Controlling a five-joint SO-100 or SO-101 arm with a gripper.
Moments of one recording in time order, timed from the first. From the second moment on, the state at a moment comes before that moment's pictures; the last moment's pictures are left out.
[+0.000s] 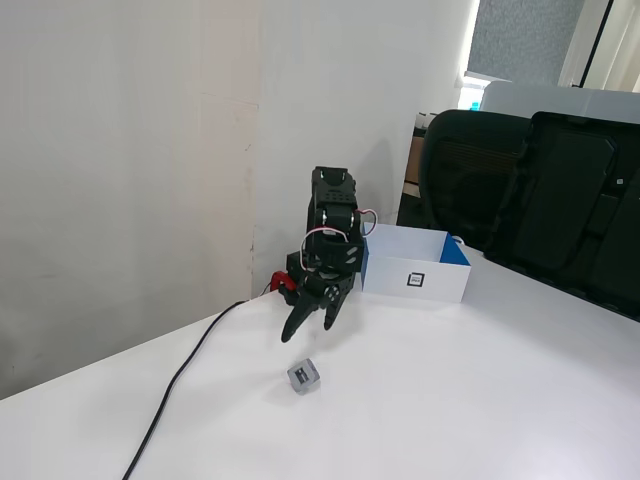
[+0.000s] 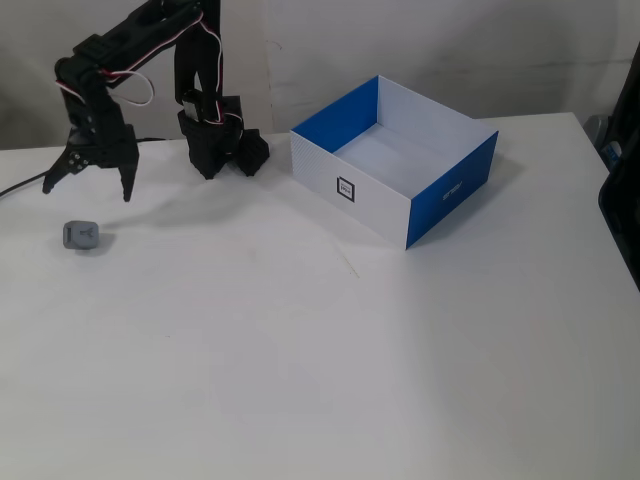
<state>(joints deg) -46.4 103.3 104.9 86.2 37.2</state>
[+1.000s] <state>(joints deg) -47.4 91.7 98.5 82.7 37.2</state>
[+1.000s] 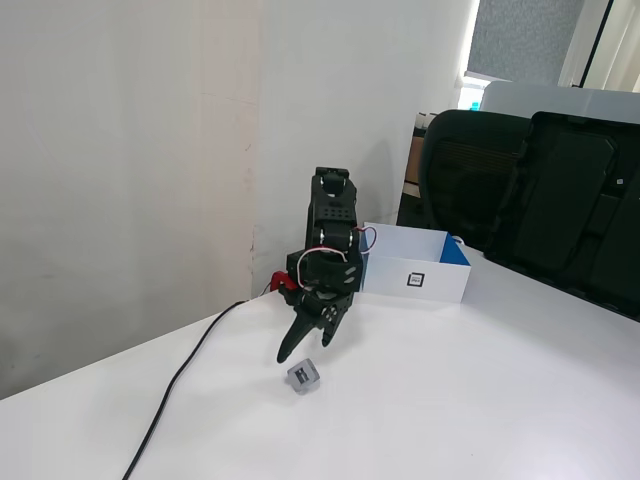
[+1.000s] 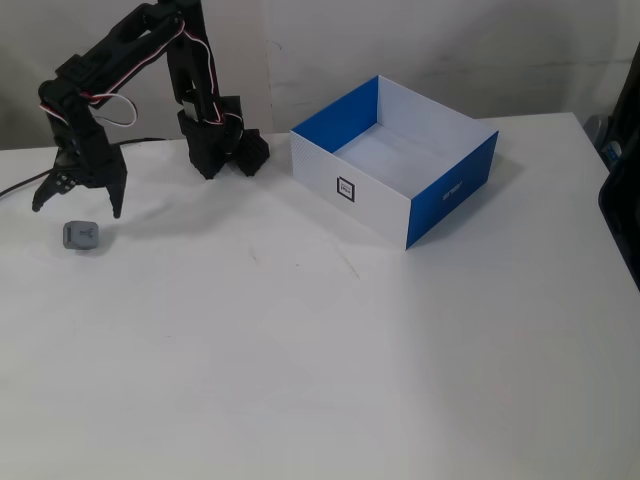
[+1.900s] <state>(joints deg) -47.2 83.8 96.0 80.7 37.2</state>
